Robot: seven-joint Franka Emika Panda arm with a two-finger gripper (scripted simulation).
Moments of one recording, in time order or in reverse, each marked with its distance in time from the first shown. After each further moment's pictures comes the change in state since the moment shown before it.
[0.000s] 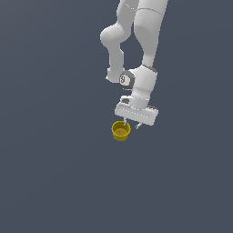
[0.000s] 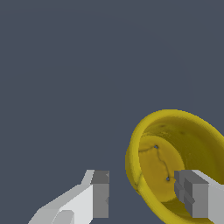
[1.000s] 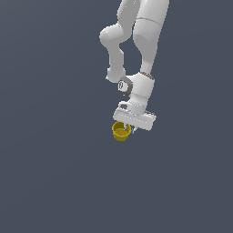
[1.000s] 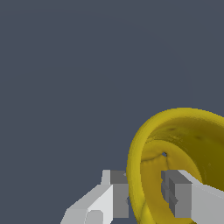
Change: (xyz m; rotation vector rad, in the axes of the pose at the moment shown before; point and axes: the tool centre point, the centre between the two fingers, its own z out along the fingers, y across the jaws) arm 0.001 0.001 0.029 0.000 0.003 0.004
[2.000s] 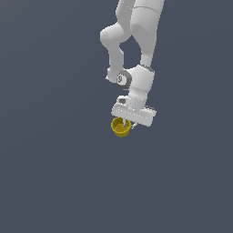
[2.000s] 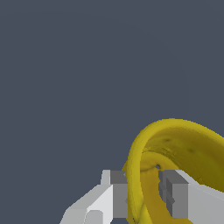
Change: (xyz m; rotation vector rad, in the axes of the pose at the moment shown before) arm 0.014 0.011 -0.028 0.000 -0.004 0.001
